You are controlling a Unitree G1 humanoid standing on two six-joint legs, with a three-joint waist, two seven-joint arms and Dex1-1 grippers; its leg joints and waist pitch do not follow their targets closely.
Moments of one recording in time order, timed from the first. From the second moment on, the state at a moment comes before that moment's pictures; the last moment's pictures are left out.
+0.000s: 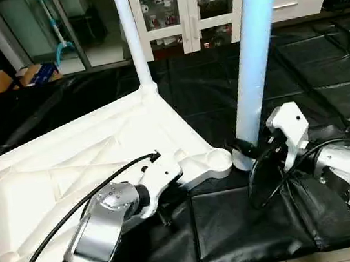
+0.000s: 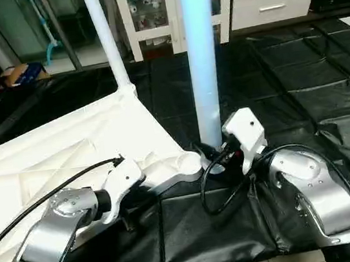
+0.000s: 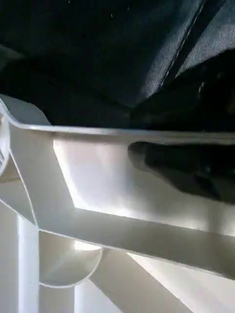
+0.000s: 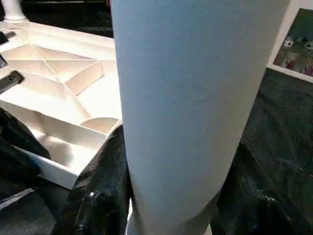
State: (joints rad) left arm -0.28 0.31 -0.32 -0.10 0.13 0.69 -0.86; right arm -0.17 -0.48 0.03 -0.19 0.28 0.39 0.66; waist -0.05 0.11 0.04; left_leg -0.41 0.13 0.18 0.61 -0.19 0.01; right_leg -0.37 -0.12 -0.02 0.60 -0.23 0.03
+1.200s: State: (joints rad) left arm -0.29 0.35 -0.31 0.02 -0.02 0.47 -0.94; right arm -0.30 -0.40 -0.02 -0.04 0.40 0.42 0.71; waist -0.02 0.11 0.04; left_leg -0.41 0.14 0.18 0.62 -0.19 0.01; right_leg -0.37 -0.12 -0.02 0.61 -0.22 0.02
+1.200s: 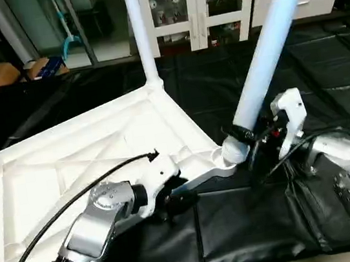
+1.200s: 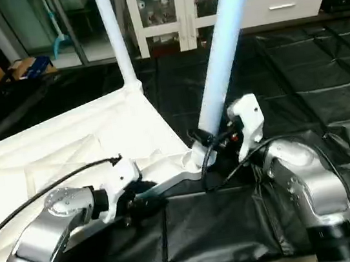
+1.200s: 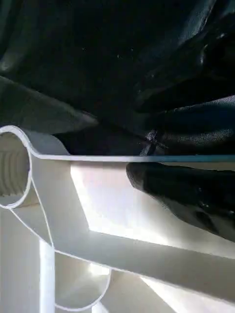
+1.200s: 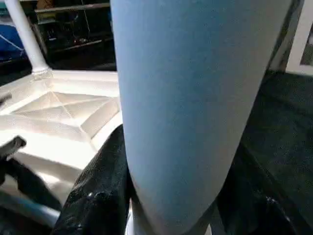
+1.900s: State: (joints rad) left arm -0.33 0.33 -0.34 0.16 0.00 0.26 -0.91; right arm -0.41 -0.36 0.01 0.11 0.41 0.41 0.82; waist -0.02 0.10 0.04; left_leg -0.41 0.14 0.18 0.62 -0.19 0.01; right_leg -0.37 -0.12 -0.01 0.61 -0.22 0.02
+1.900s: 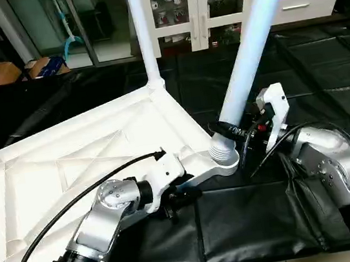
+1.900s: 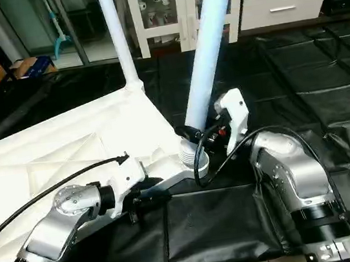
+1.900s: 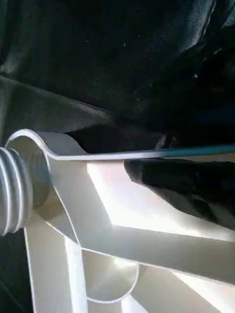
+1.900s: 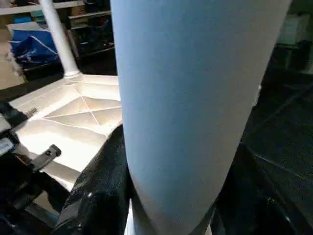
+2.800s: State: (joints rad) left arm -0.33 0.35 -0.37 0.16 0.03 0.19 -0.91; right arm -0.43 -0.48 0.04 0.22 0.42 0.42 0.99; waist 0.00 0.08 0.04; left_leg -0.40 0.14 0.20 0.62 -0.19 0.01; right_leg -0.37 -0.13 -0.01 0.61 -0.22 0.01
